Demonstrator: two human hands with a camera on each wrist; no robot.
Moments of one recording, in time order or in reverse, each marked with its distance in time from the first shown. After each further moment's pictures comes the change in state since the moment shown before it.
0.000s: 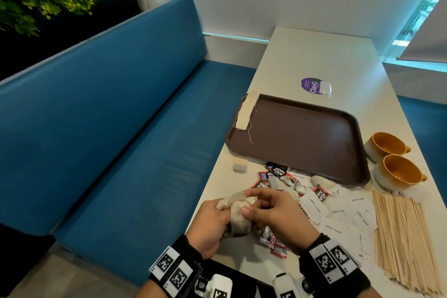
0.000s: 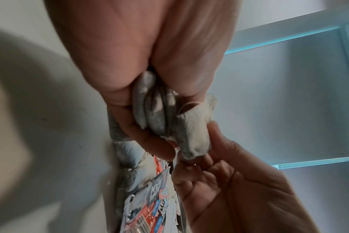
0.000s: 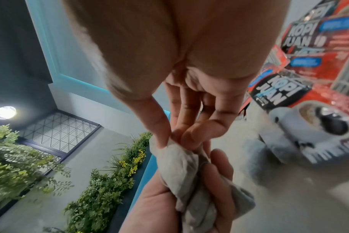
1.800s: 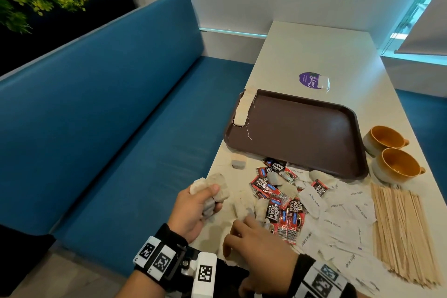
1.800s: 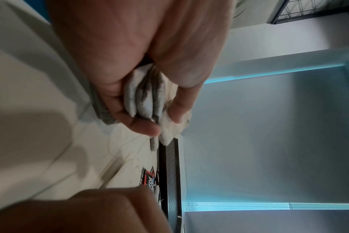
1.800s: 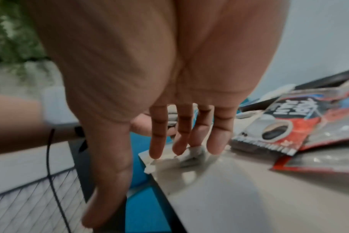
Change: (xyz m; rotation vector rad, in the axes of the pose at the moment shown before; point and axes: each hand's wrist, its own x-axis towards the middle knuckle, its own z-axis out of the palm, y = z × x) left_hand 0.015 0.014 -0.035 -0.252 0.279 0.016; right_hand -0.029 0.023 0.031 -1.381 -0.510 -0.280
